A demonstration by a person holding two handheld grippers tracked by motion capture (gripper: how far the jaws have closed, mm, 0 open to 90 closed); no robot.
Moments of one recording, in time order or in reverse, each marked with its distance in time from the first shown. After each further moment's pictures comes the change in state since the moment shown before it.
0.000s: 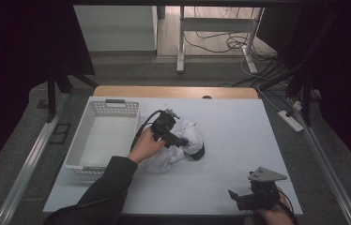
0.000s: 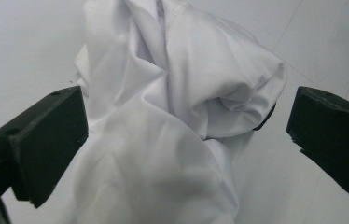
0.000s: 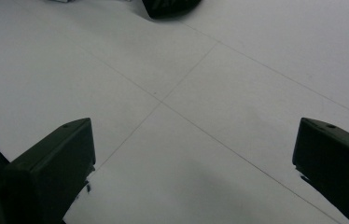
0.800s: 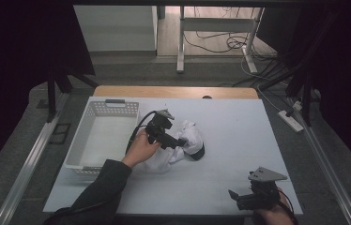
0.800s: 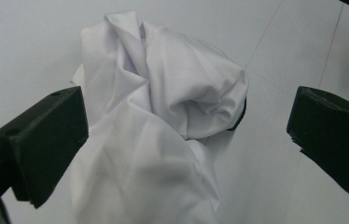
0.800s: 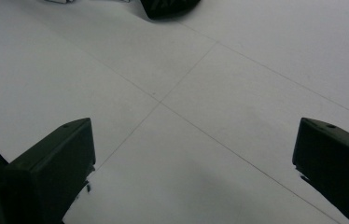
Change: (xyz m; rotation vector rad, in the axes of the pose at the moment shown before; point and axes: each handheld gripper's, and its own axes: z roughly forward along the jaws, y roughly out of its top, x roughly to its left) left arm -0.008 -0.015 -0.019 -0.118 -0.031 0.040; right arm 0.000 0.000 0.000 -0.003 -0.004 0.005
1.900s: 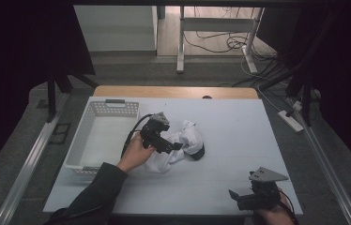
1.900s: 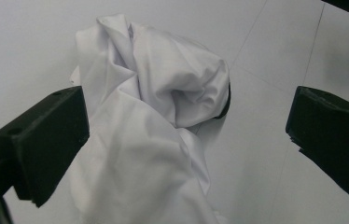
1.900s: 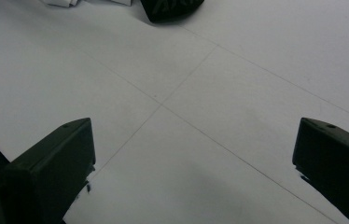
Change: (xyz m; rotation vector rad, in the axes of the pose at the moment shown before) left arm -0.009 -0.013 -0.014 -0.045 -0.004 0.043; right arm 0.000 0.000 -0.002 -0.011 0.005 -0.002
